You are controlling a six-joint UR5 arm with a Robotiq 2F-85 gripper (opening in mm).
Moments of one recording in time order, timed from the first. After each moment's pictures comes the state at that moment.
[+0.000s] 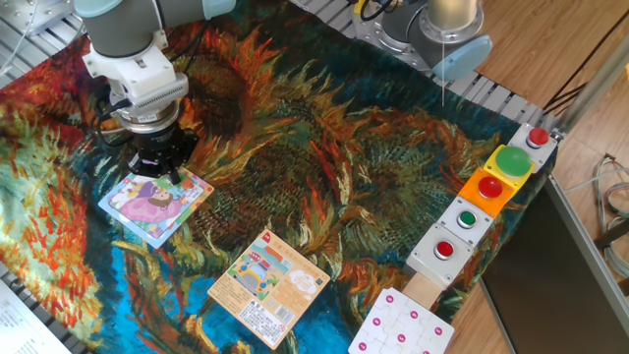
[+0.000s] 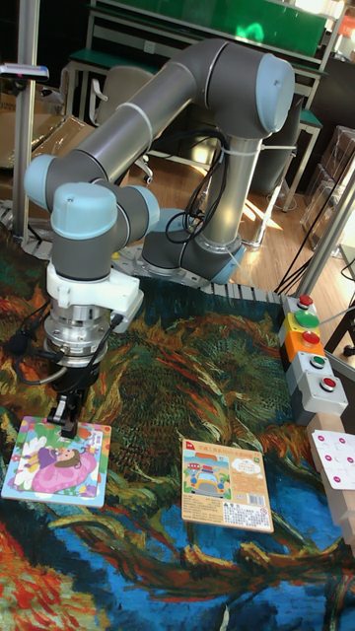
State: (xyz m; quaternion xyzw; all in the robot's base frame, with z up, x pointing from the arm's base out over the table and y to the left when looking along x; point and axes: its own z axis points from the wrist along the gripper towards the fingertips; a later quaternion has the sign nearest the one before) arm 0.597 -0.125 0.007 -0.63 0.77 -0.01 0.06
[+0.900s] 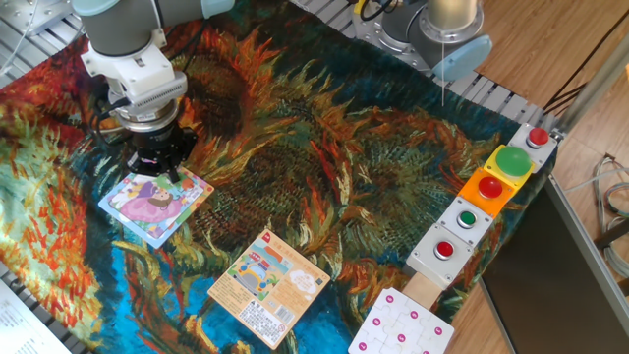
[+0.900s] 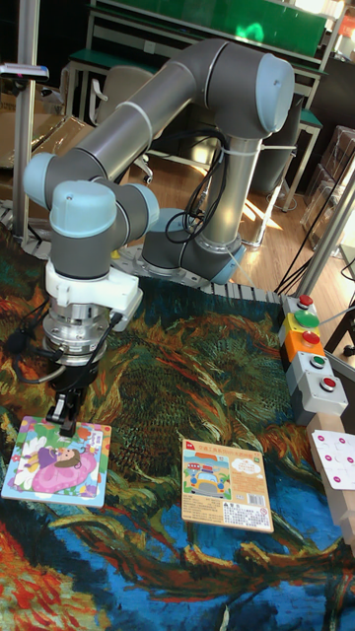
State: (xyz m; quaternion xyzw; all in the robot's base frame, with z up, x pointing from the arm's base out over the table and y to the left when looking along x) arm 0.596 -0.127 0.009 -0.63 0.77 -0.01 0.06
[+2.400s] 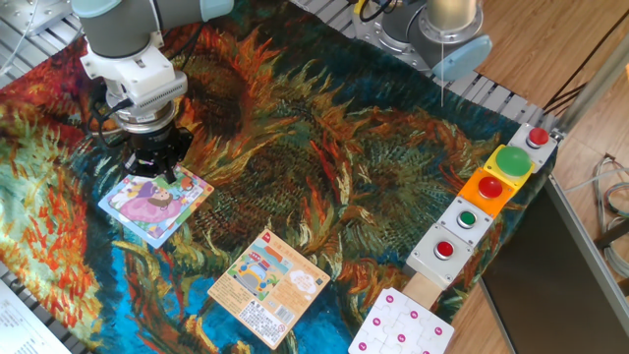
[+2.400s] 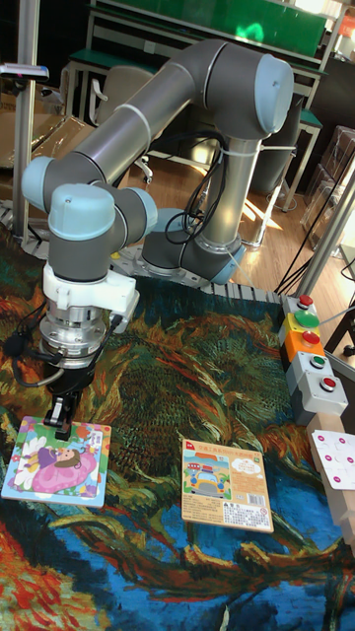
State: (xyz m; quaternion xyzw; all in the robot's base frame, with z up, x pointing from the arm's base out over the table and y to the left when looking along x) arm 0.601 -0.133 0.006 -0.66 0.75 -0.02 0.06
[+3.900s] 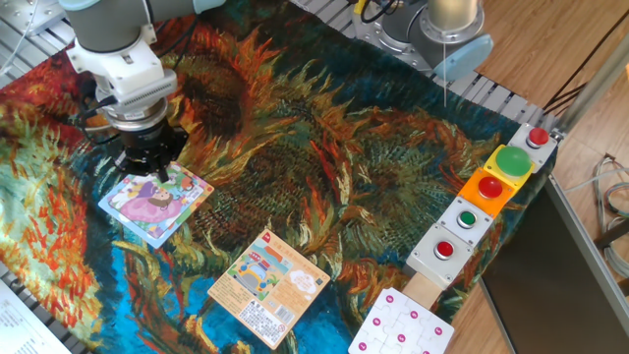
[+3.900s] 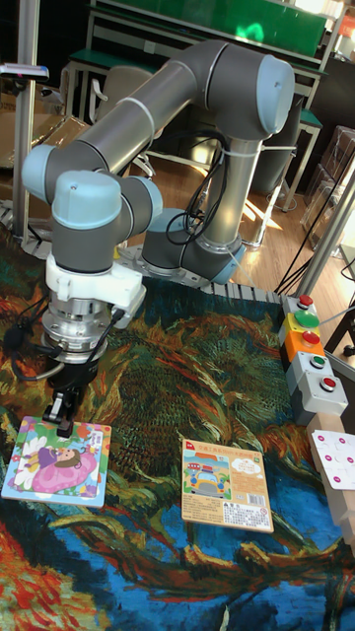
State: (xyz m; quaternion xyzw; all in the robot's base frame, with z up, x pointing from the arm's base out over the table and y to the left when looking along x) arm 0.616 -0.130 0.029 -0.62 0.79 -0.02 0.06
